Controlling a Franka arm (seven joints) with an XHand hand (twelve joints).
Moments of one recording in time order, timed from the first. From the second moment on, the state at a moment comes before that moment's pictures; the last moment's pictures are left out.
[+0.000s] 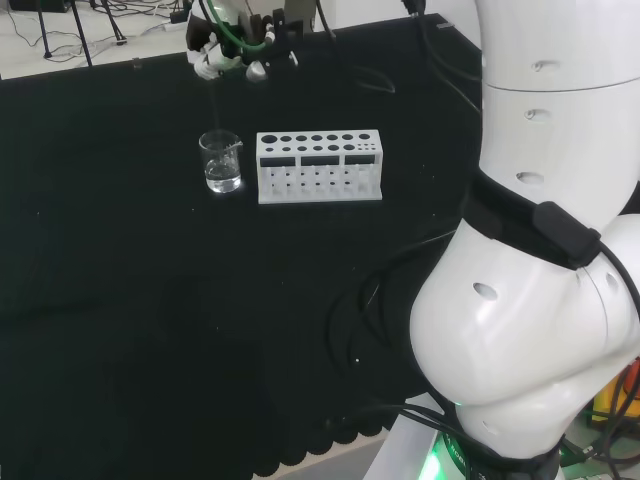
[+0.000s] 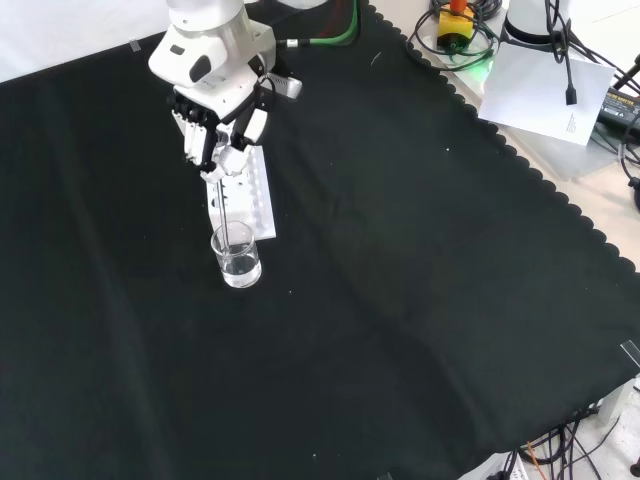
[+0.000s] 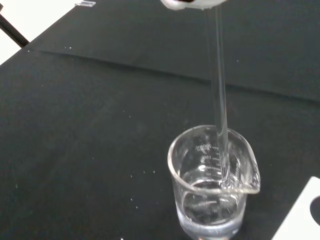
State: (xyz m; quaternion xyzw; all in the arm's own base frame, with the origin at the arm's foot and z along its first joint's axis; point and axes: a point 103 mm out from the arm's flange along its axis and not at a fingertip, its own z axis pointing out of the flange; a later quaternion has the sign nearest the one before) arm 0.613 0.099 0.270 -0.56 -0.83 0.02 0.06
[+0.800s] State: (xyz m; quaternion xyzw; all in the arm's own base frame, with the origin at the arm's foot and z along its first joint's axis) arm 0.607 0.134 0.277 -0.54 -0.84 0.03 0.05
